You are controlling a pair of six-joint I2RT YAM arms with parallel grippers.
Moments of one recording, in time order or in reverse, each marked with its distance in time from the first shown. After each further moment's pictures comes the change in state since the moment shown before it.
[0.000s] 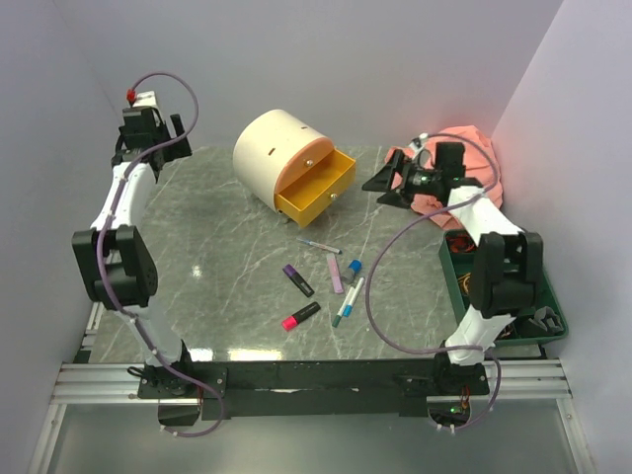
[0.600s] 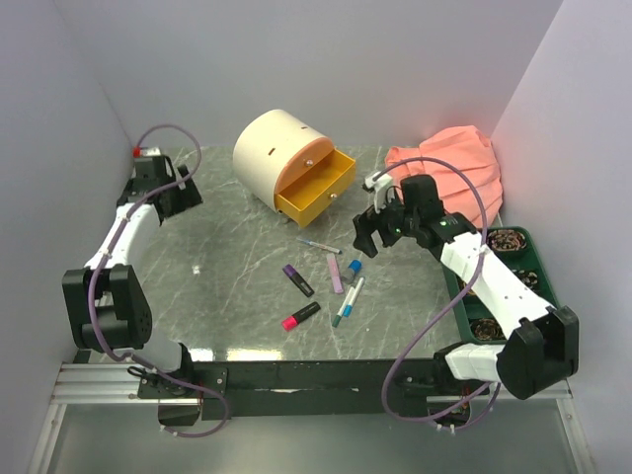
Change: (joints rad) left arm -0.029 -0.320 -0.465 -0.095 -0.019 -0.204; right arm 0.338 -0.476 -0.235 -0.284 0.529 -0.796
